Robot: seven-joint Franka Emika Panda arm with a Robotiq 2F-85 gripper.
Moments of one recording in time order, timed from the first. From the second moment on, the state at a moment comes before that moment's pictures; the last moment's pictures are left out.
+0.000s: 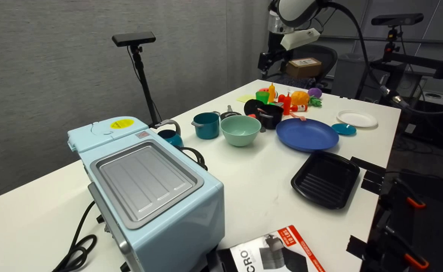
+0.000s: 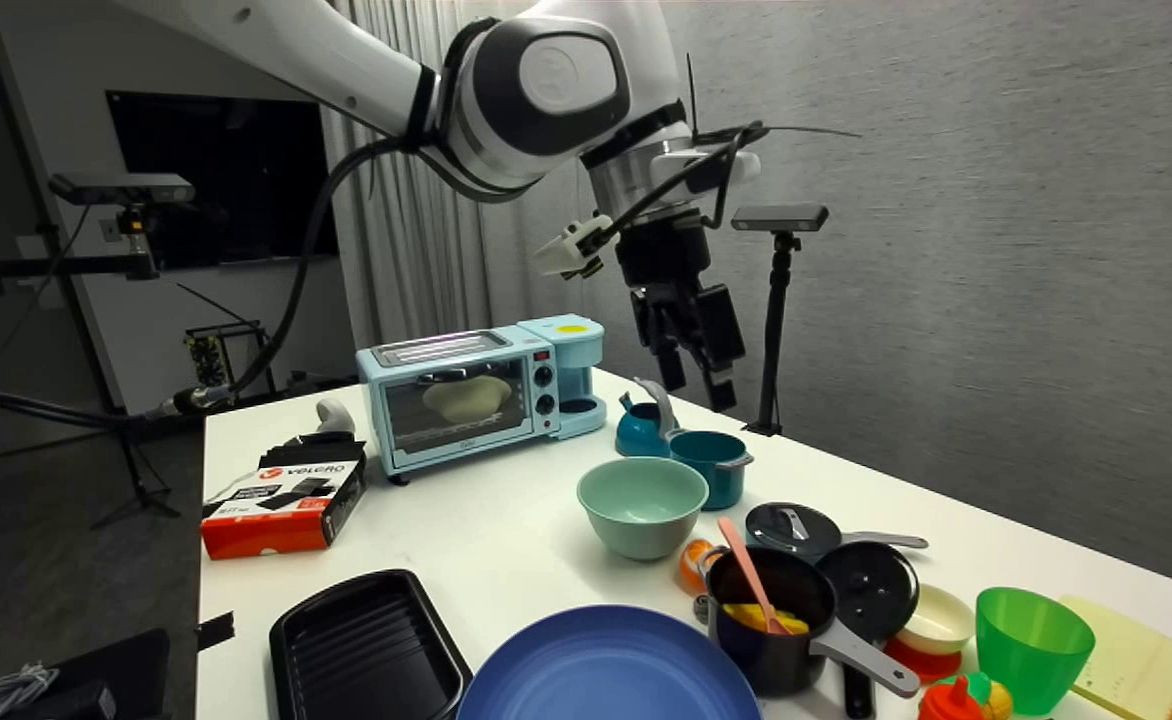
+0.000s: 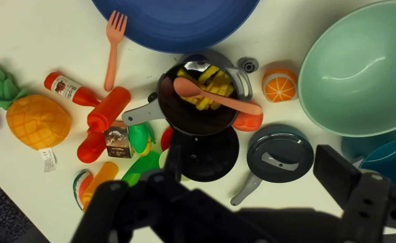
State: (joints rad) arm -0.09 0.35 -0.09 -1.65 -0.16 2.19 0.20
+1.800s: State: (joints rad) arm -0.04 0.73 -0.13 -1.33 -0.22 2.11 0.16
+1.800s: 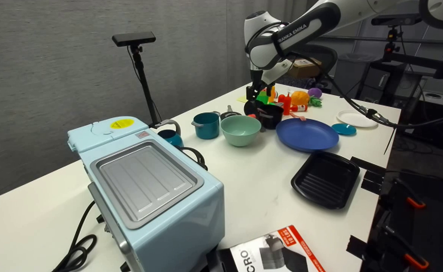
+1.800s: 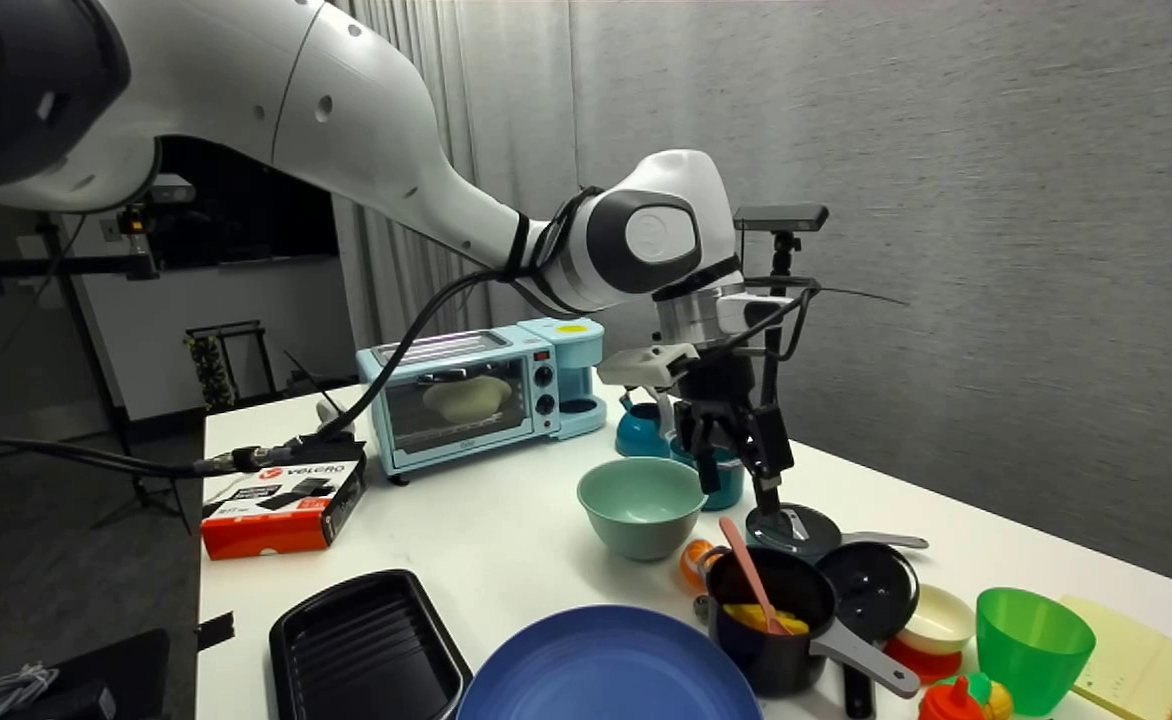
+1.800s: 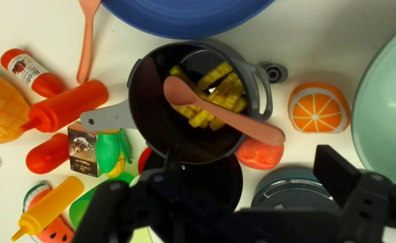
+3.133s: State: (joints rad) arm -0.01 0.79 -0.15 -1.31 -0.28 2.12 0.16
